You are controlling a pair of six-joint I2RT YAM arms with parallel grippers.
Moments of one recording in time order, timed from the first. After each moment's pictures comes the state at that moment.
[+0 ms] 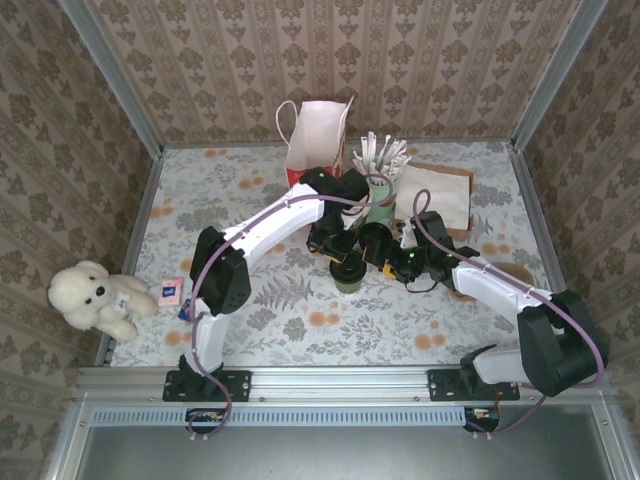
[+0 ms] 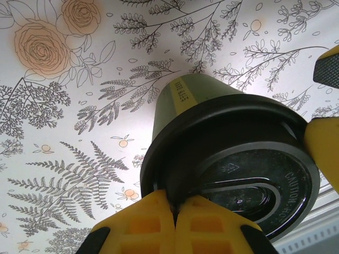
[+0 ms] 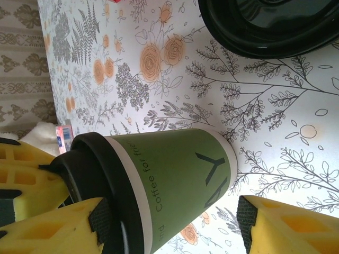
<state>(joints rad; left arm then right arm) -0.86 2.07 1.95 -1.40 0.16 -0.31 0.36 1.34 0.68 -0.18 -0.54 0.82</state>
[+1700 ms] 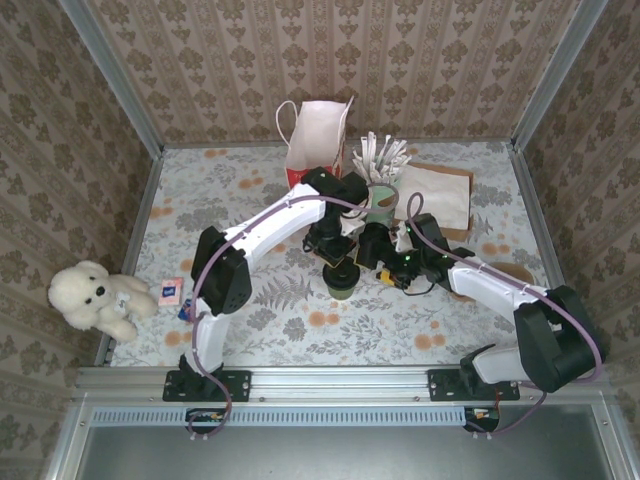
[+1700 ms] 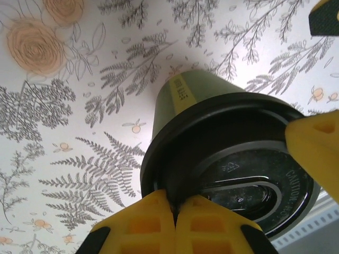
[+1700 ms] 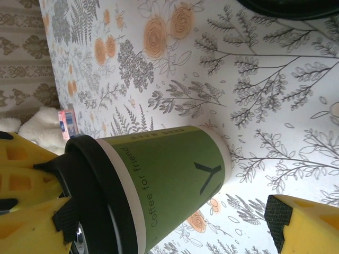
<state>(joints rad) -0.86 2.06 1.94 -1.46 0.15 -0.10 0.40 1.36 0.67 -0.16 -0.57 0.84</state>
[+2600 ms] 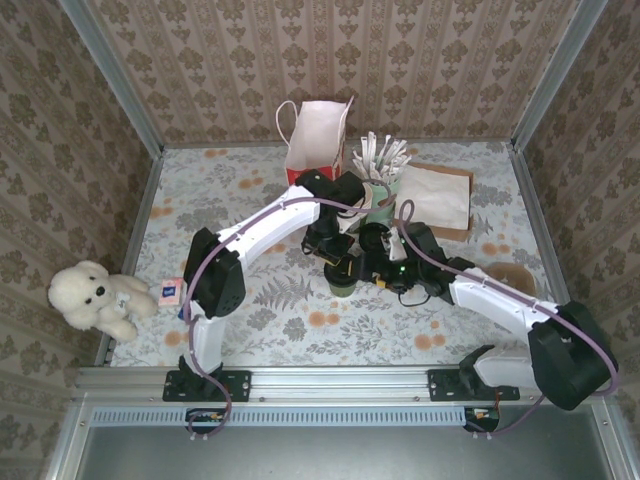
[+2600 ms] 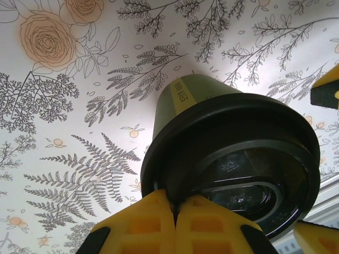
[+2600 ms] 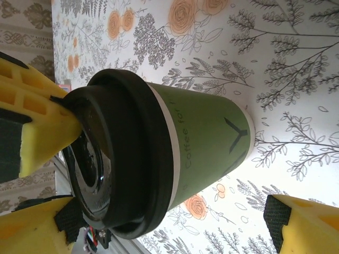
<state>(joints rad) -0.86 2.02 1.88 -1.39 0.14 -0.25 0.50 1.24 0.63 -0.17 -0.48 0.78</state>
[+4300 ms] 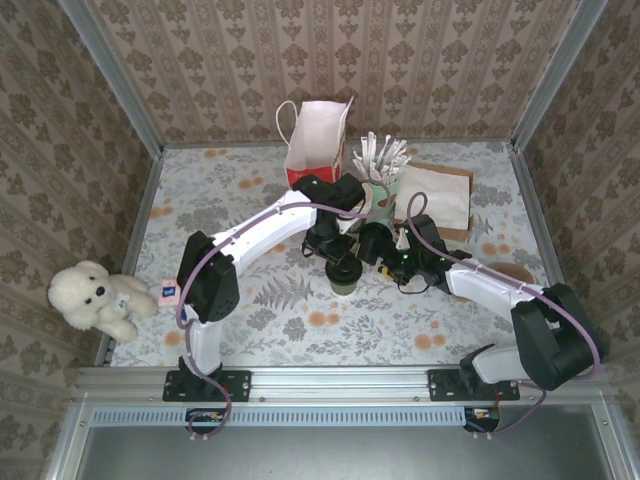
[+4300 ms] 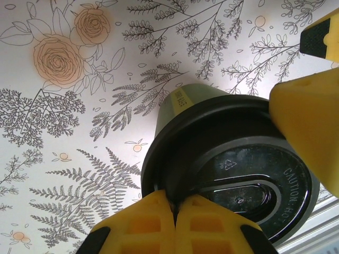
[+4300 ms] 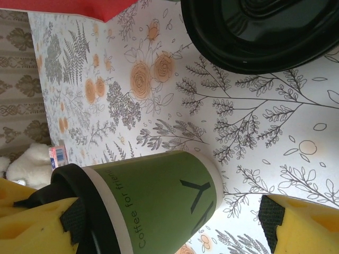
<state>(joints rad) -0.87 1.97 1.81 -1.30 0.11 -0.24 0.41 1.37 0.66 -0.08 -0.43 0.91</state>
